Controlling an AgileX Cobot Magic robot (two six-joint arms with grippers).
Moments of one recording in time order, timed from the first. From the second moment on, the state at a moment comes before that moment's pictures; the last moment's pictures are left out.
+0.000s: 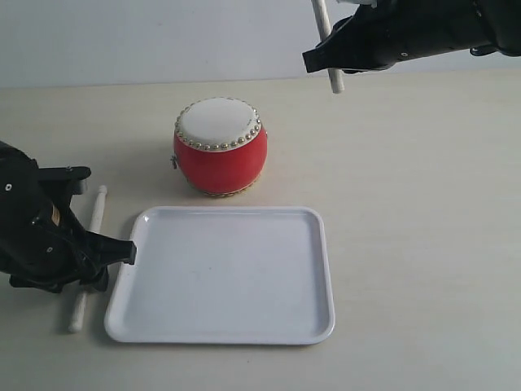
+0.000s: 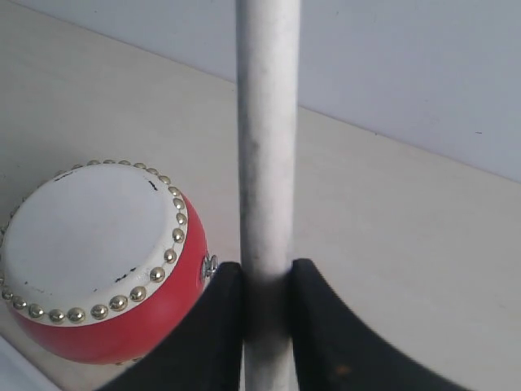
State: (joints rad) left arm -0.44 1.76 -0.73 0.12 0.50 -0.53; right arm 0.35 1.69 -1.14 1.02 0.24 -1.11
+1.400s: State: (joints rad) left arm -0.44 1.60 -1.13 0.17 0.71 -0.09; right arm 0.35 1.69 -1.17 0.73 0.47 -0.83
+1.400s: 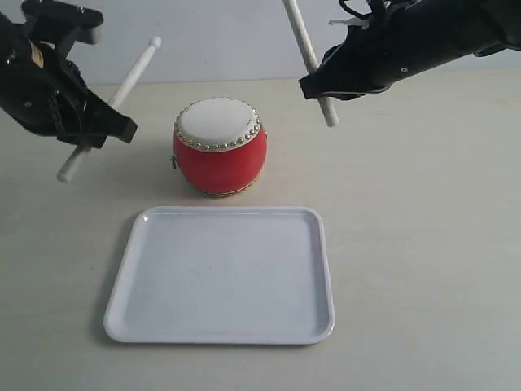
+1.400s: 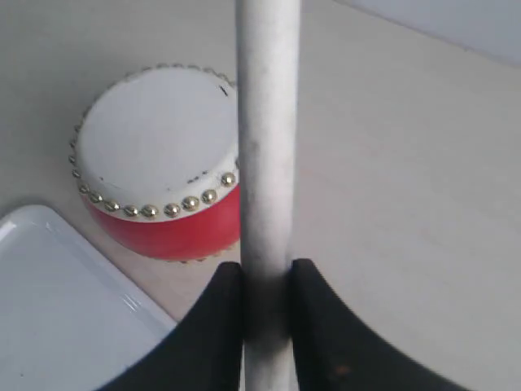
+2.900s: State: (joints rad) left arm -0.50 1.59 -1.07 0.12 0.65 0.14; right arm 0.61 1.87 -1.53 -0.01 1.23 -0.11
